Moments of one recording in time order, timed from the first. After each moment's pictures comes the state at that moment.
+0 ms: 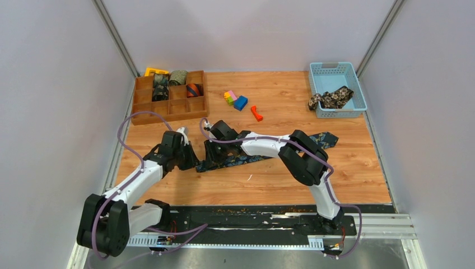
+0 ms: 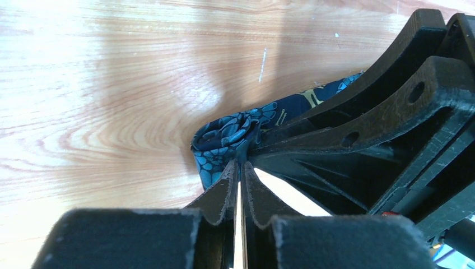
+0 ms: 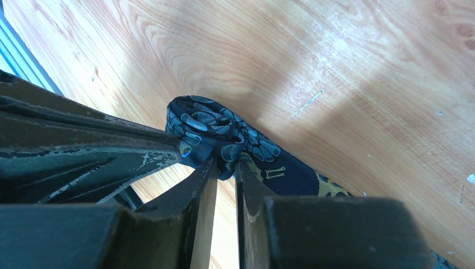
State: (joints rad) left arm -0.28 1.09 0.50 -0.33 0.23 -0.56; right arm 0.95 2.12 1.44 -0.17 -0.35 0.58
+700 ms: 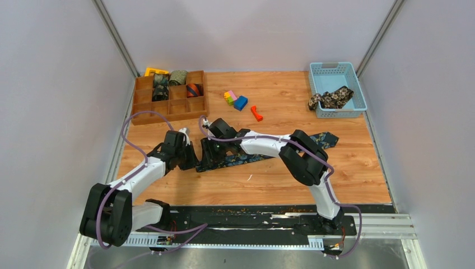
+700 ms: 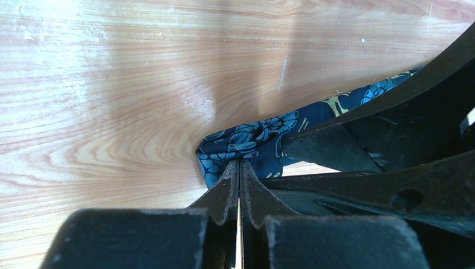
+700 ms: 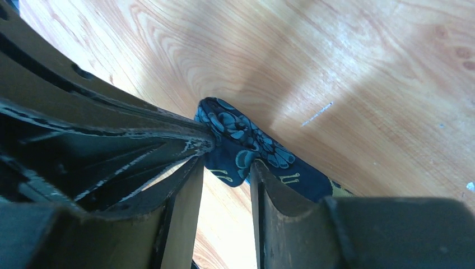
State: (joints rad) left arm -0.28 1.17 0.50 -0.29 0.20 -0.54; right arm 0.95 2.12 1.47 -0.18 -0.35 0.59
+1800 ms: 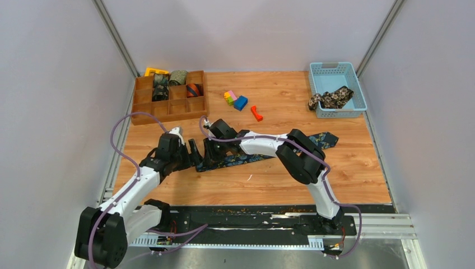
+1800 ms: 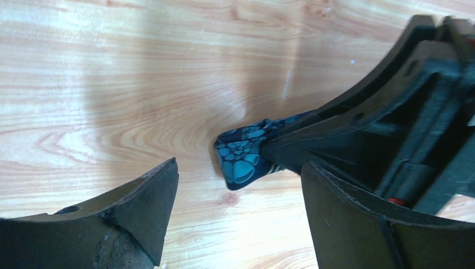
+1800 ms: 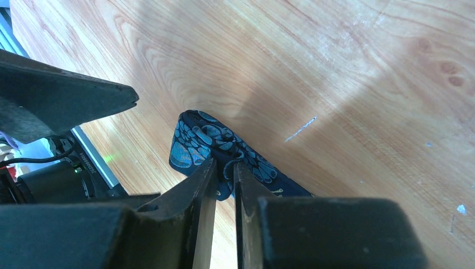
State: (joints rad) left arm -0.27 0.98 0.49 -0.34 0.09 -0.53; right arm 0.94 2.16 1.48 -0.15 -0.34 0.60
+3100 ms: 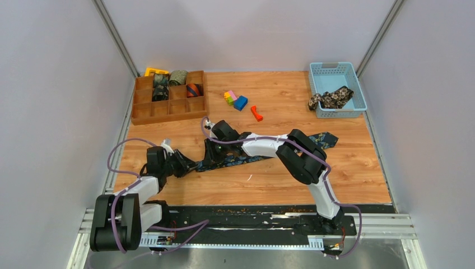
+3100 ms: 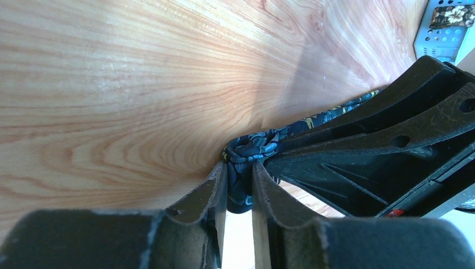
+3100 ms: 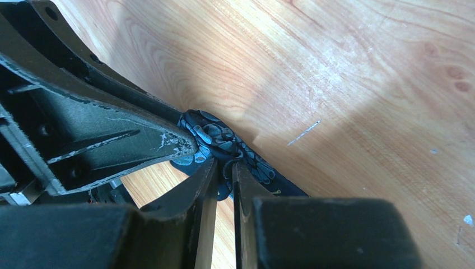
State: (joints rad) left arm 0.04 1.11 0.17 0.18 0.54 -0.77; right arm 0.94 2.15 1.41 -0.04 -0.36 0.61
